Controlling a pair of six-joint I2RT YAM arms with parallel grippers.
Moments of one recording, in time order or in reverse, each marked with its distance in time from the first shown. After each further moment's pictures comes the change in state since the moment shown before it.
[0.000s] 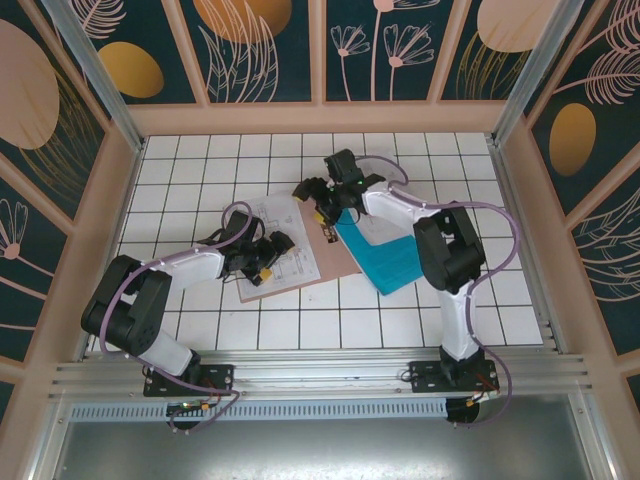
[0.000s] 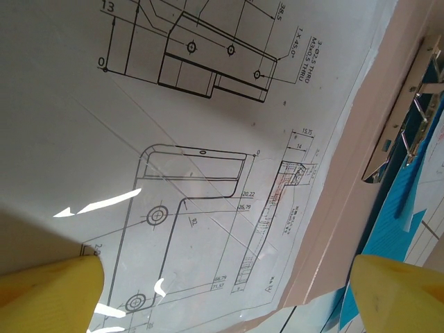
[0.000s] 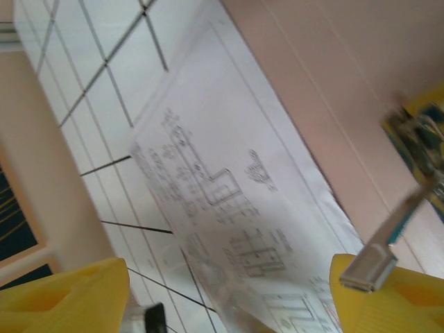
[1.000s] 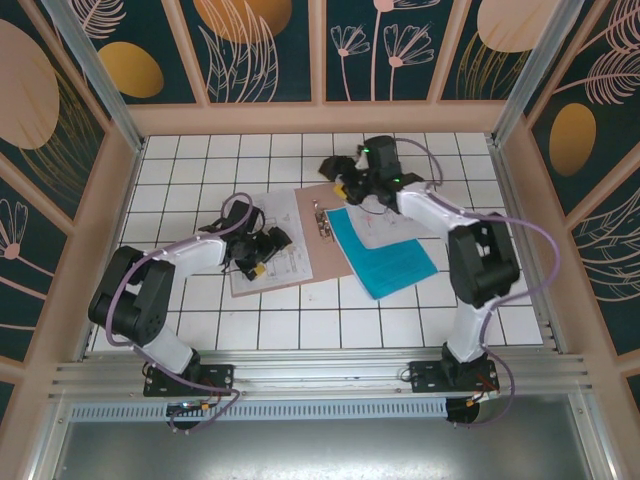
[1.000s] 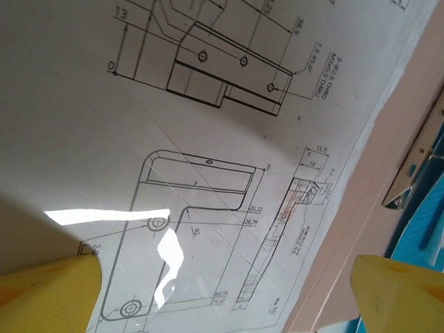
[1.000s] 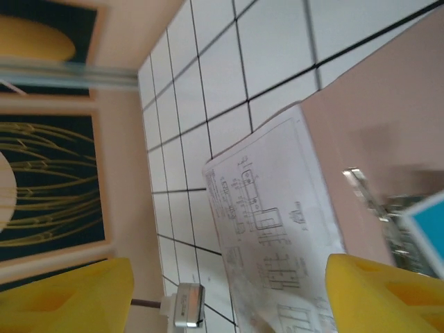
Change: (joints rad) left arm 0.039 0.068 0.131 -0.169 -0.042 0.092; right arm -0.160 -0.264 -0.243 0.236 -0.053 -0.103
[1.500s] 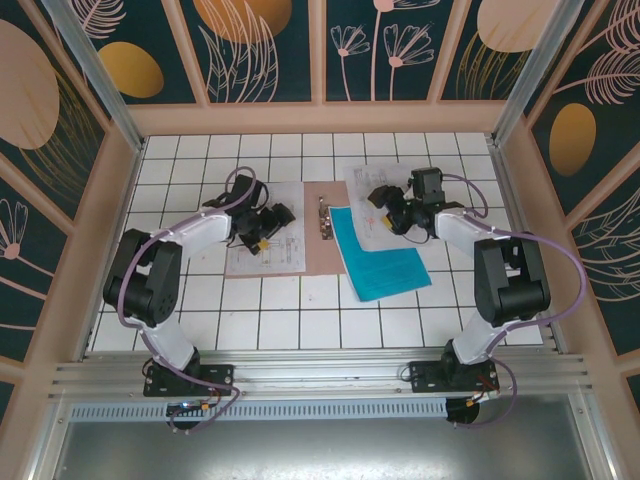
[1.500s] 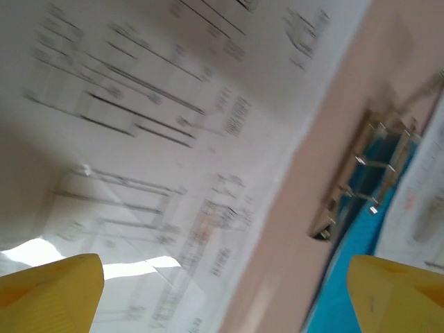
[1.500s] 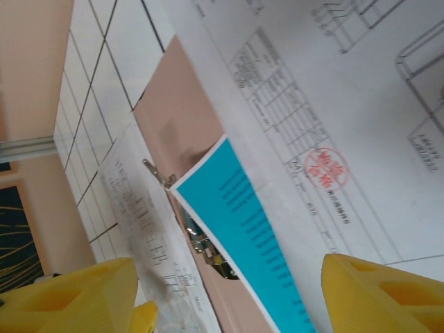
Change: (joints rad) left arm 0.003 0.121 0.245 -0.083 0.017 0.057; right arm -0.209 -0.147 -0.343 -0.029 0.014 -0.037
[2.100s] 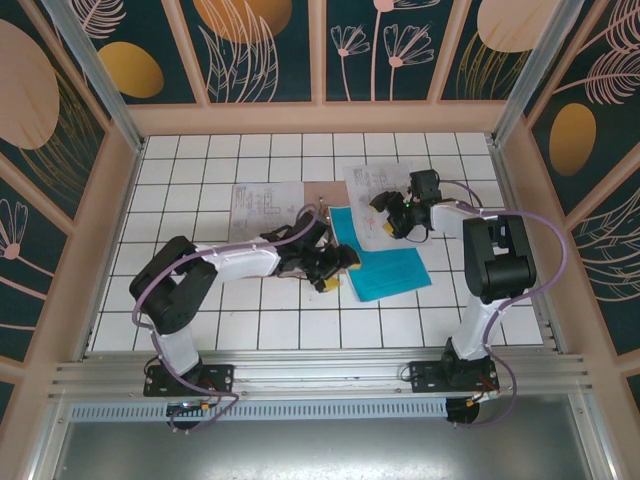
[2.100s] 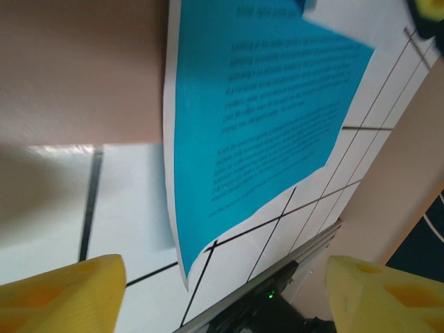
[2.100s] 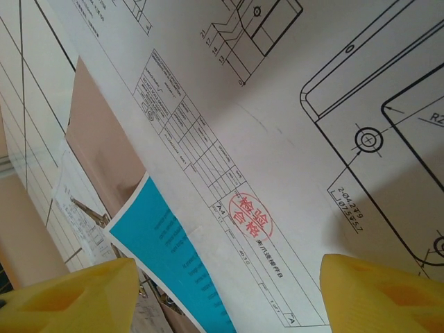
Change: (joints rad) left arm -0.426 0.063 -0.061 0.280 0.211 -0.329; right arm -0.031 0.171 0.072 -0.034 -0.016 0.000
